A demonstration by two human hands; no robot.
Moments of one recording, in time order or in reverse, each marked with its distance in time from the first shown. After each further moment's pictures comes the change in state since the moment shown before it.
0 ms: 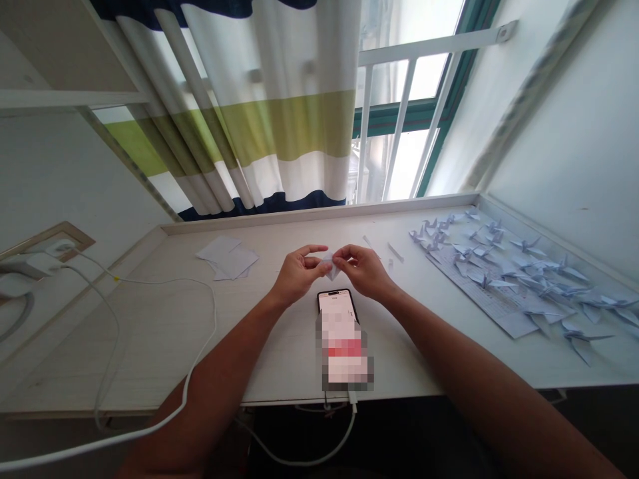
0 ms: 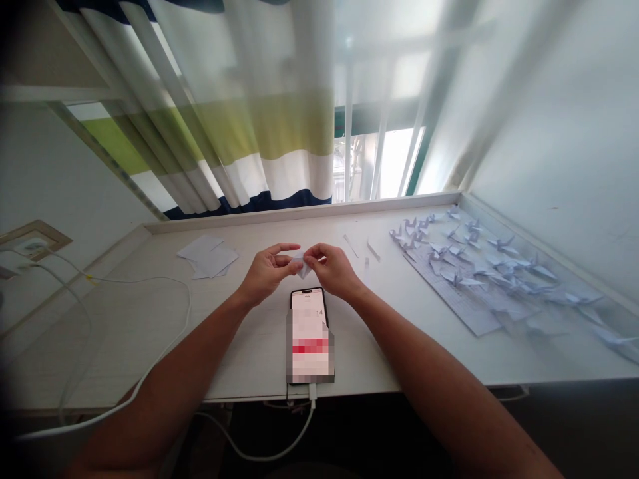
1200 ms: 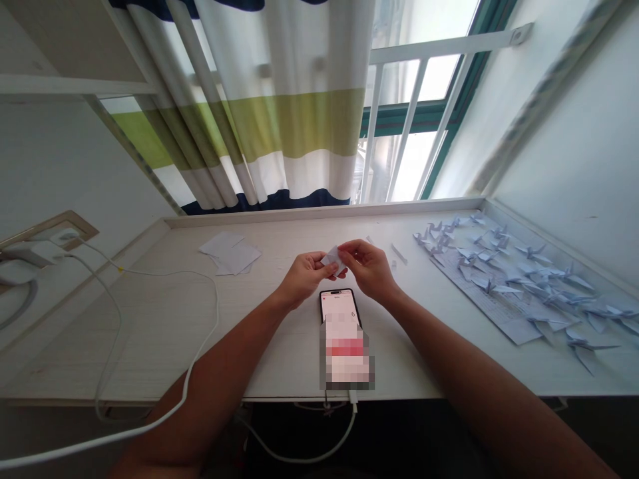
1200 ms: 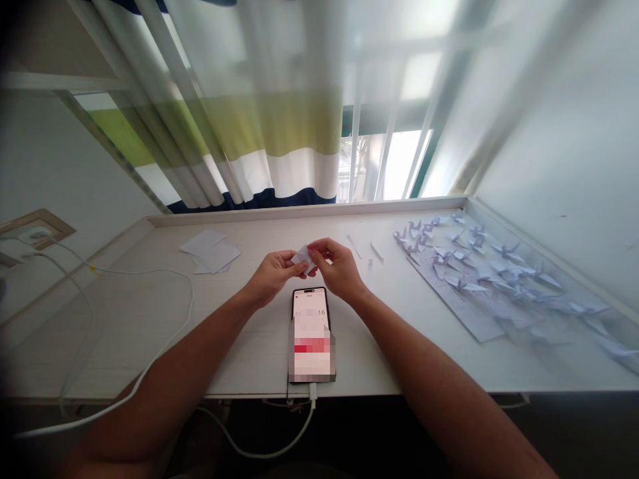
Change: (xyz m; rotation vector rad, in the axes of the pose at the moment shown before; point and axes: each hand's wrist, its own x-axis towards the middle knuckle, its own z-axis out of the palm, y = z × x) left_hand -0.002 -0.001 0.011 -0.166 -0.105 -0.037; right_hand -0.001 0.001 0.003 0.294 0.033 -0.055
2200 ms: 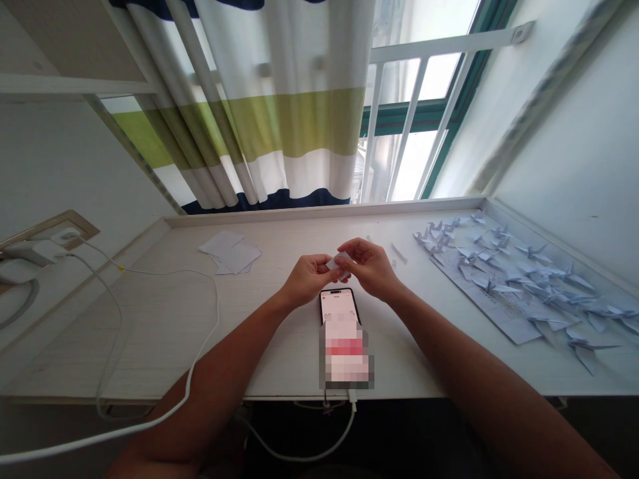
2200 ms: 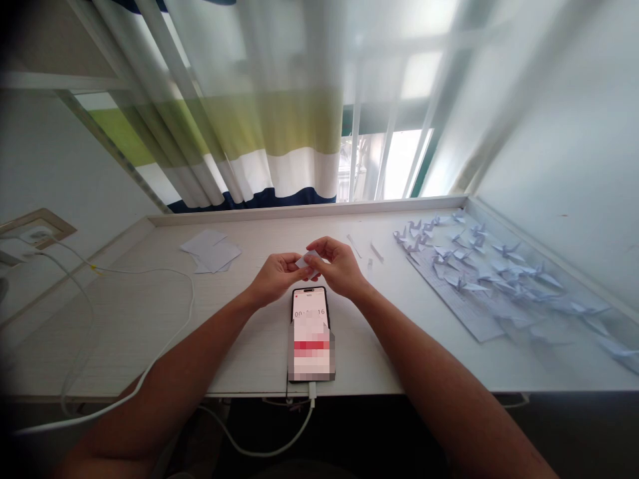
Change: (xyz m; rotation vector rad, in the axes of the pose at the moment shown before) left_hand -0.004 -0.004 0.000 0.133 -0.063 0.022; right_hand 0.000 -0.010 -0.001 0.149 -0.102 0.102
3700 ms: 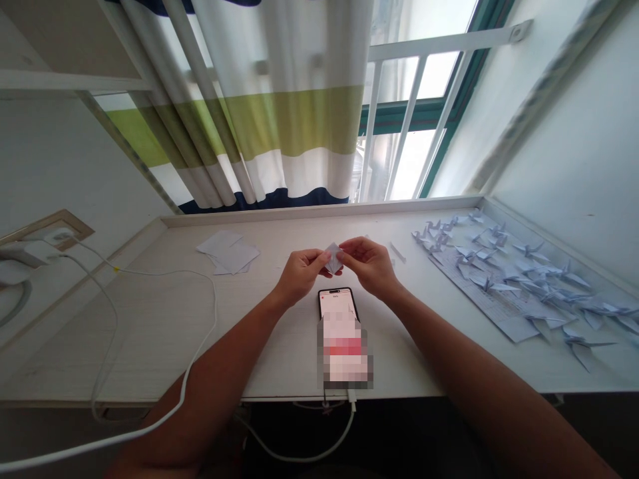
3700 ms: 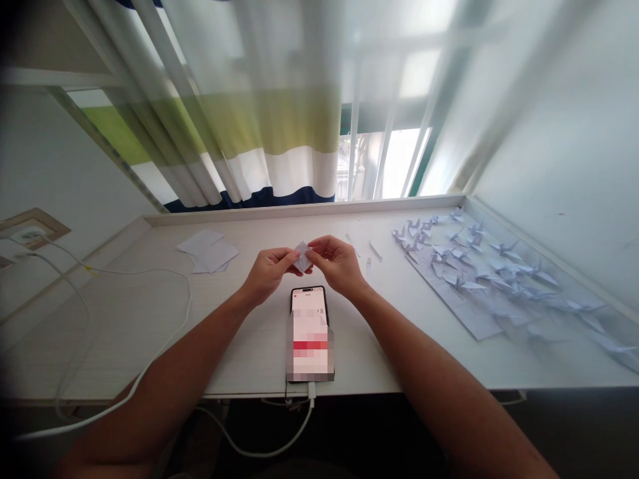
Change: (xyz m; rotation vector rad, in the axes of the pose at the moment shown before) left_hand 0.002 0.008 -0.004 -0.012 0.110 0.057; right_hand 0.001 0.004 -0.003 -0.072 0.098 -0.078
